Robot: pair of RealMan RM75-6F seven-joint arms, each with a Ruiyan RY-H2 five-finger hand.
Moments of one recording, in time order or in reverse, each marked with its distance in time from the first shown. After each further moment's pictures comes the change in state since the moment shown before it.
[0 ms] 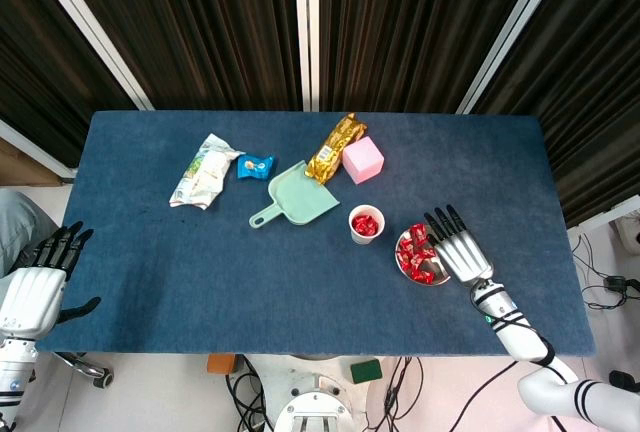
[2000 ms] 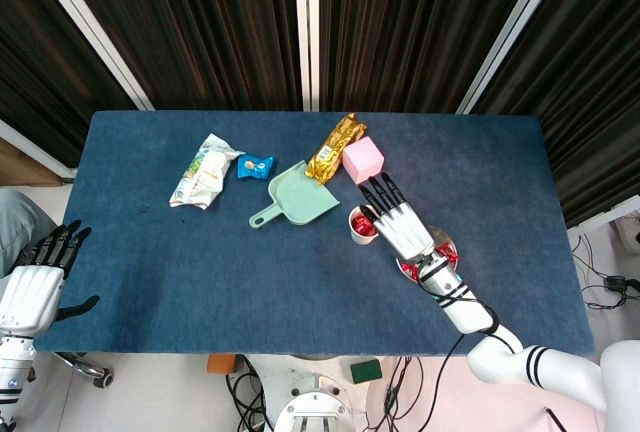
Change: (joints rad) left arm -0.004 0.004 -0.003 0.010 -0.005 -0.006 -0.021; right arm 0.169 -0.083 0.146 -0.108 -0.033 0.018 -0.080
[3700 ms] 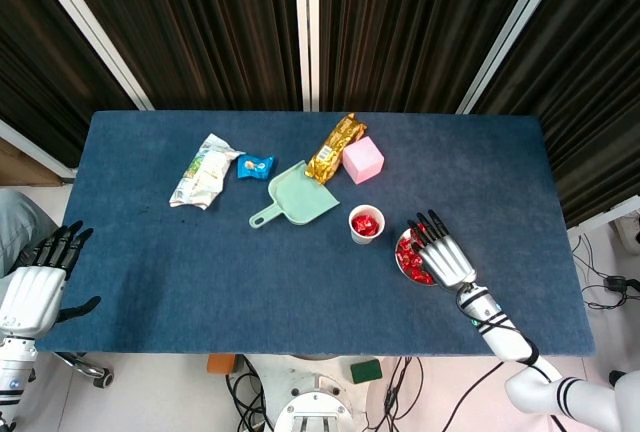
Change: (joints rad) left arm 0.001 -0.001 0.003 -0.006 0.006 0.004 0.010; right arm -0.156 0.004 -0.164 0.178 -0.014 0.009 0.141
